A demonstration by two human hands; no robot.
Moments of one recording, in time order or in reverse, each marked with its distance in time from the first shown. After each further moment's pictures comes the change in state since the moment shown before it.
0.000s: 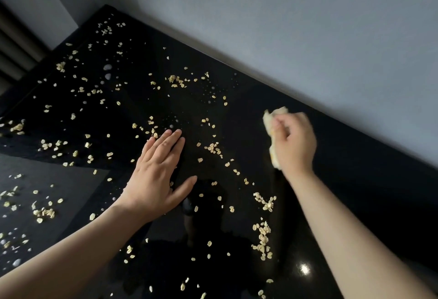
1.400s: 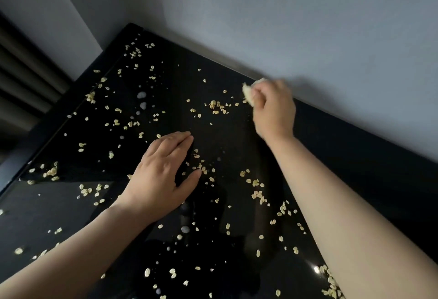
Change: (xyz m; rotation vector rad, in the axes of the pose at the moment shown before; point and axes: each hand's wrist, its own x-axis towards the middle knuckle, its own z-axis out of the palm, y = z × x) left_hand 0.044 -0.090 -0.055 -0.061 -0.012 0.009; right_hand 0.083 -0.113 0.110 -0.132 0.005 -0.099
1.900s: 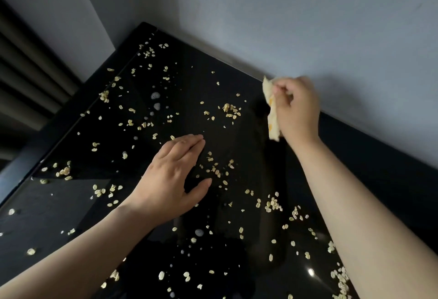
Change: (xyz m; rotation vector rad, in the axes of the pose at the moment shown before) left_hand -0.002 -0.014 -0.003 -0.054 0.010 0.106; right_hand 0.006 -0.018 -0.029 0.184 0.014 -0.002
